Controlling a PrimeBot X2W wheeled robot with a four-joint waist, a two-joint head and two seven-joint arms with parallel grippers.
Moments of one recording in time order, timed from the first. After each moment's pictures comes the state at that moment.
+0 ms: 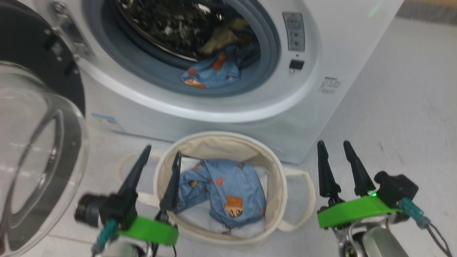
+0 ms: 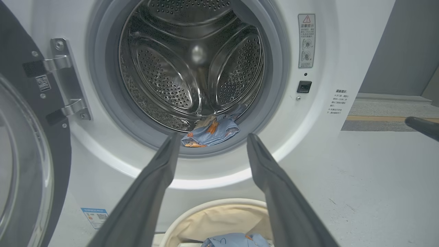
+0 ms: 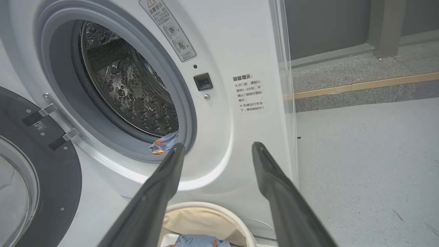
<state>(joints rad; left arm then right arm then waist) -0.17 0.06 -0.19 0.14 -0.07 -0.06 -0.26 -0.15 -0.06 0.21 0.14 0.38 0.13 -0.25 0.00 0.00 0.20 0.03</state>
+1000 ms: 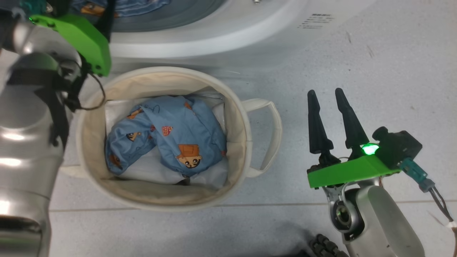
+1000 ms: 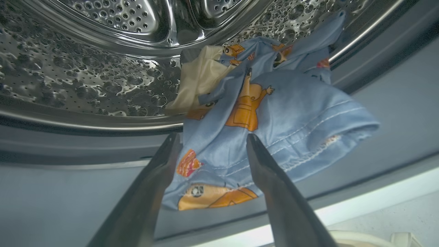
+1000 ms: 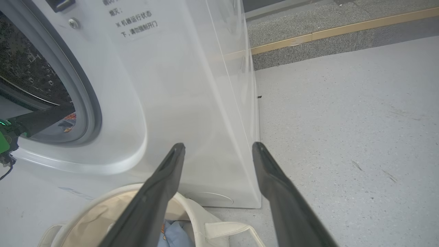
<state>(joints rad) -1.15 0.25 -0.31 0.83 -0.24 -0.13 0.01 -0.35 -0.06 0.26 0.10 0.42 0.13 -0.25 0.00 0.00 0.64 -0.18</state>
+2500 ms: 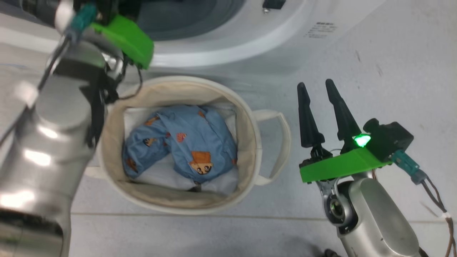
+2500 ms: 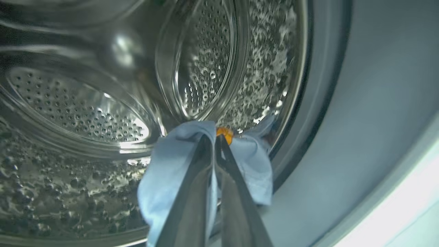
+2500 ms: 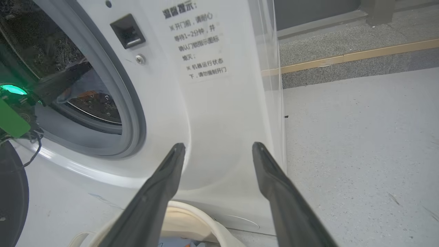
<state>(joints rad) -1.21 0.20 -0.49 0.77 -0.20 -0.07 -0.25 -0.40 -0.06 0.30 0.11 0.40 0.13 -0.25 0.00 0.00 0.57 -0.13</state>
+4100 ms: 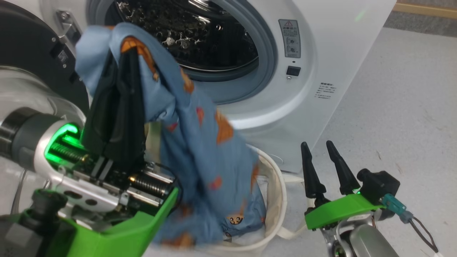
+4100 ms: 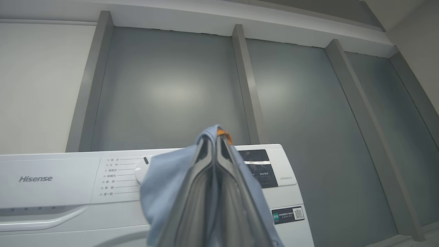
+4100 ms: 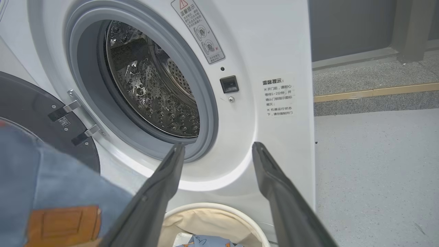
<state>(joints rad) -0.43 0.05 -0.21 -0.49 -0.09 -0.07 -0.26 -0.20 -0.06 0.28 0.19 0.39 0.13 -0.25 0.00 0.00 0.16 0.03</state>
